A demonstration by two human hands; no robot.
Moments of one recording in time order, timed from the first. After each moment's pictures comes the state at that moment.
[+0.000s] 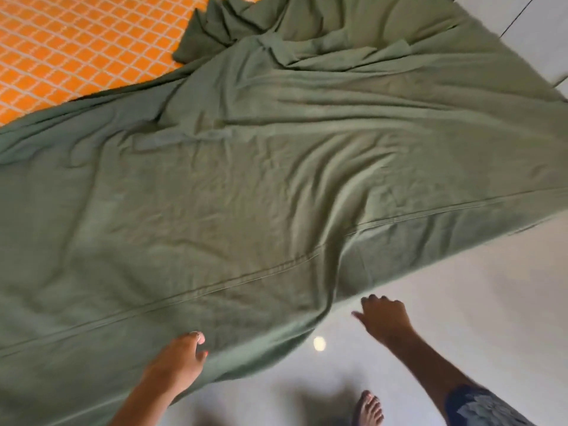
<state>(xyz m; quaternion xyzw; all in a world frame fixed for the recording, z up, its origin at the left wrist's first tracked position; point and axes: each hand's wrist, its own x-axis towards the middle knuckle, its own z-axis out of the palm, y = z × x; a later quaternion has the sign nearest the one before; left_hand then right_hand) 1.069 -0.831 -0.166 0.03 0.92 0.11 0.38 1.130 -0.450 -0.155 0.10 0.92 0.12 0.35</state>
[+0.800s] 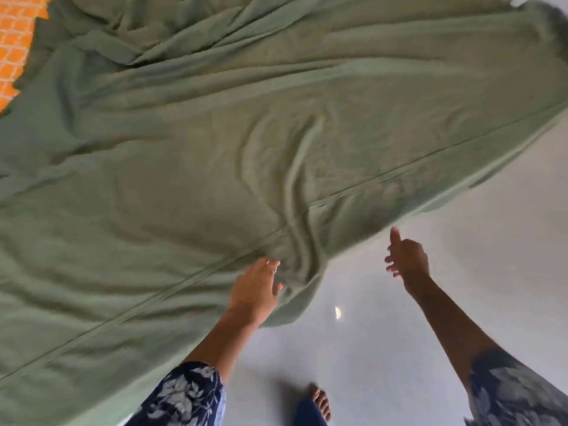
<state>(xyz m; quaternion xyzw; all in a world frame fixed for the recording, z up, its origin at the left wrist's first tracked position) 1.058 -0.353 -0.161 0.26 0.93 0.06 0.26 1.142 -0.071 -0.198 0.59 0.67 -0.45 0.07</state>
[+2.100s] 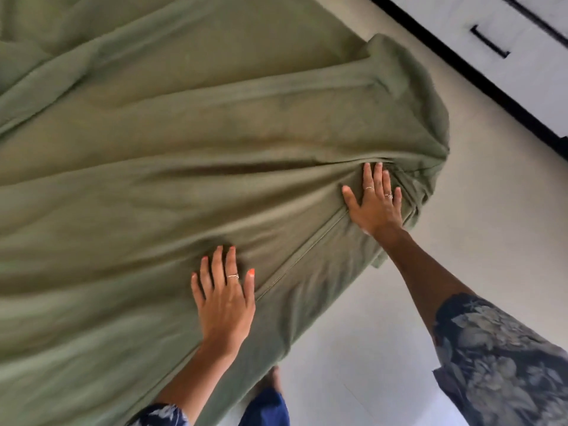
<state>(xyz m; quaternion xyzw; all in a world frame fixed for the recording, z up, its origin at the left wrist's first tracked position) 0.950 0.068 -0.210 0.23 0.96 0.07 0.13 1.004 0.368 -0.203 0.45 0.86 -0.21 0.10</state>
